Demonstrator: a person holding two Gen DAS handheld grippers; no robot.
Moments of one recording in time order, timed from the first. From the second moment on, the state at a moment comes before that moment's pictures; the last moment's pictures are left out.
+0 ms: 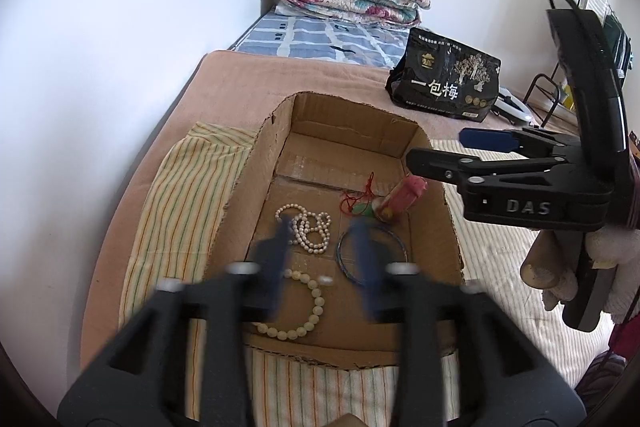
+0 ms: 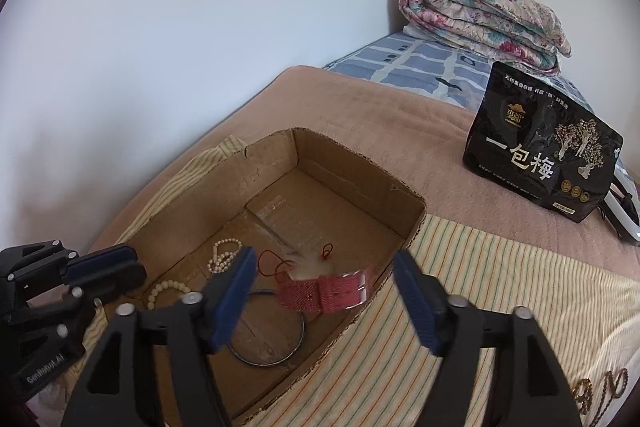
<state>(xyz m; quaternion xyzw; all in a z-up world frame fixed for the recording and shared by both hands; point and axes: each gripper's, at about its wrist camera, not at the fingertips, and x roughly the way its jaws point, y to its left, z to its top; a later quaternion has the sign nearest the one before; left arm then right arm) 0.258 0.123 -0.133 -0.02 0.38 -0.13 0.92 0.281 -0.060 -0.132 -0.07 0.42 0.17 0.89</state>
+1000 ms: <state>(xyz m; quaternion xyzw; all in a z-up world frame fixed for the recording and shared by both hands) 0.237 0.106 -0.106 -0.01 0.36 -0.12 0.93 0.253 -0.088 -0.098 -0.06 0.38 0.17 0.90</state>
